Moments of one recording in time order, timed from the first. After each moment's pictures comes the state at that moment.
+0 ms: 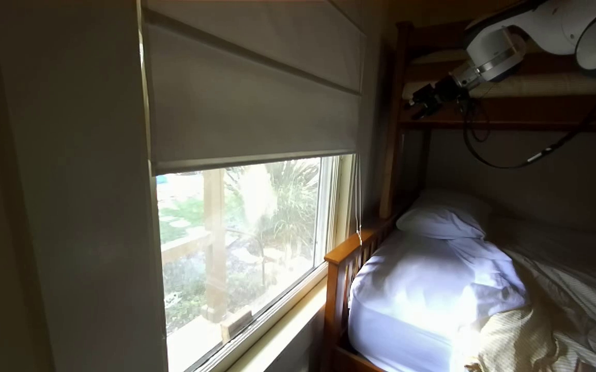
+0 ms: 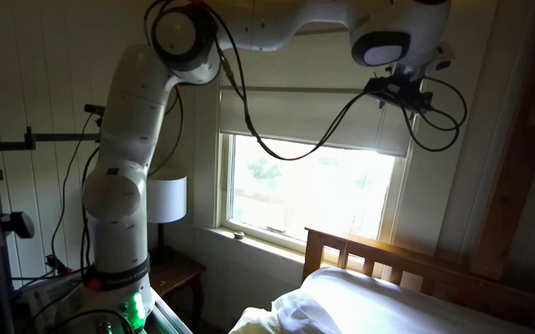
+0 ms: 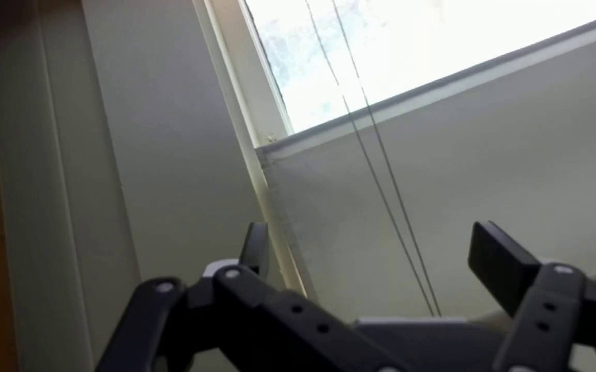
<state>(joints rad) -0.43 0.23 -0.42 -1.38 0.99 1.96 -0.92</state>
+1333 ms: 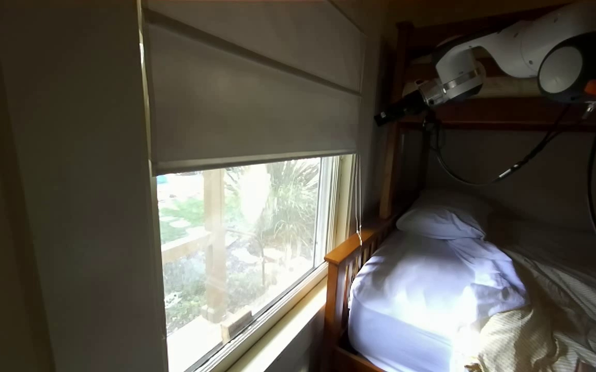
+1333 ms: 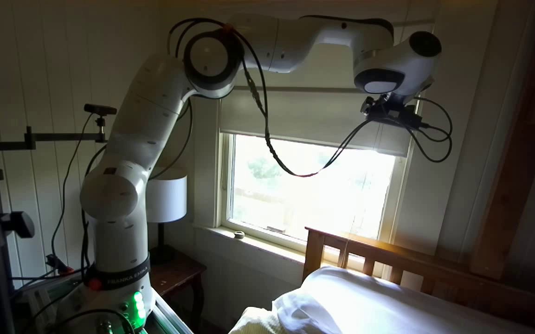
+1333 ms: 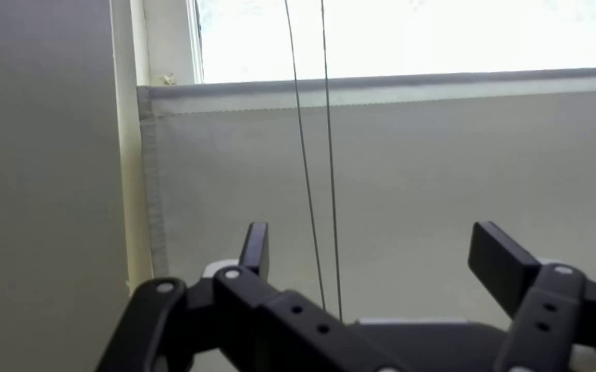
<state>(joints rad) -0.48 0.39 -0.26 -1.26 1.14 1.94 -1.29</state>
